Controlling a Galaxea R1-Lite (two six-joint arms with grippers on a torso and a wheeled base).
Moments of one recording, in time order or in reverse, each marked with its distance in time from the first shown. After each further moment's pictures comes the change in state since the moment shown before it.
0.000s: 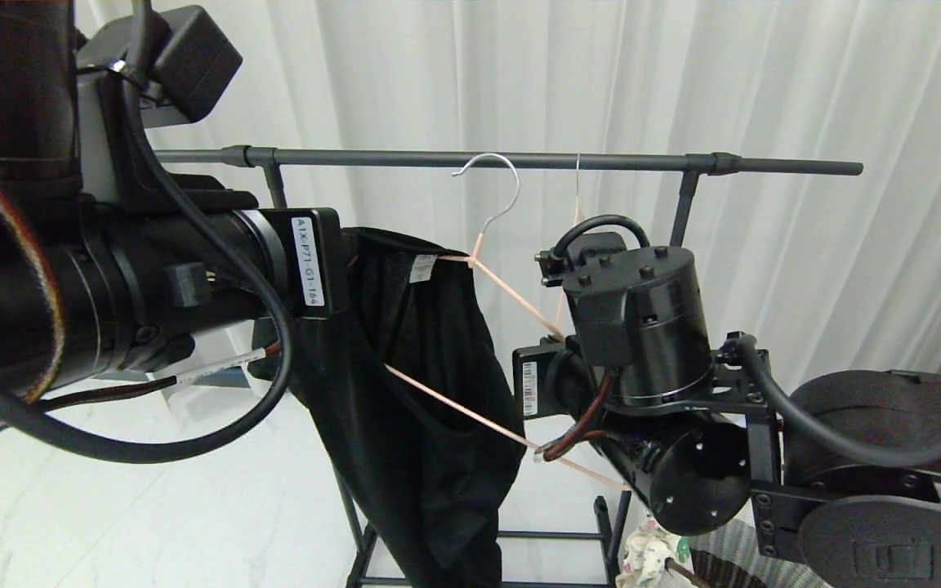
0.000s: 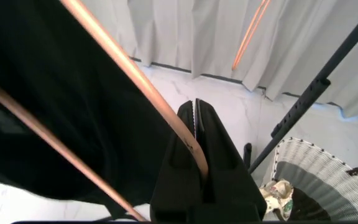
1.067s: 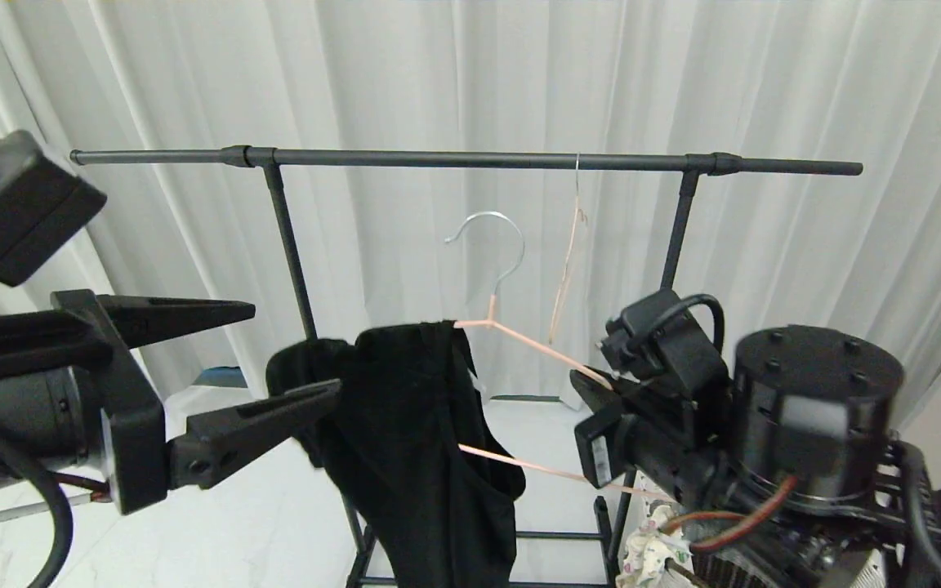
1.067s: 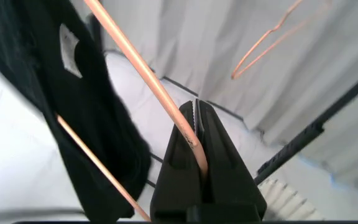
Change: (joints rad) left arm 0.233 -0.280 0.328 -0.040 -0.612 0.423; right arm -0.053 -0.155 0.493 -0.514 0.259 -0.378
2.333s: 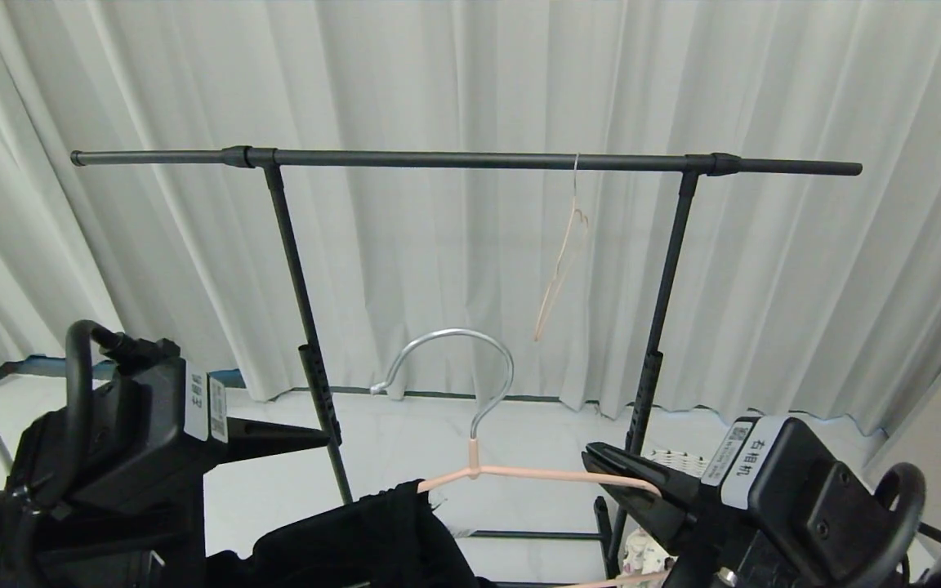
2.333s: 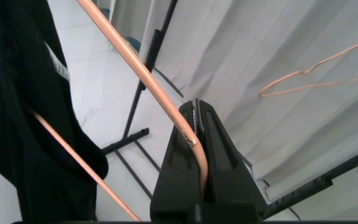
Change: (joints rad) left arm -0.047 0.028 0.203 -0.006 -0.208 0.216; right arm 0.195 -0.169 0.245 -0.185 0.070 -0.202
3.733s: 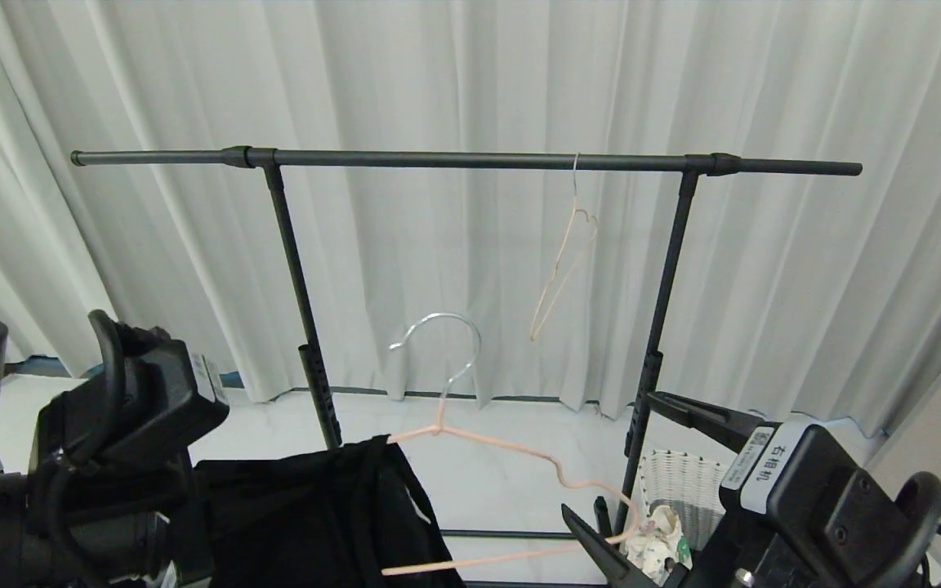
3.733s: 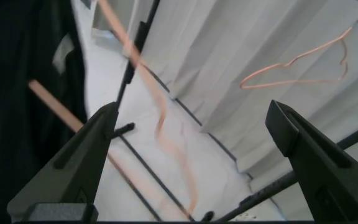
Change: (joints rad) left arm 0.139 0.012 0.028 -0.041 0.054 0.001; right arm -0.016 -0.028 0.040 0.000 -0.036 -0.032
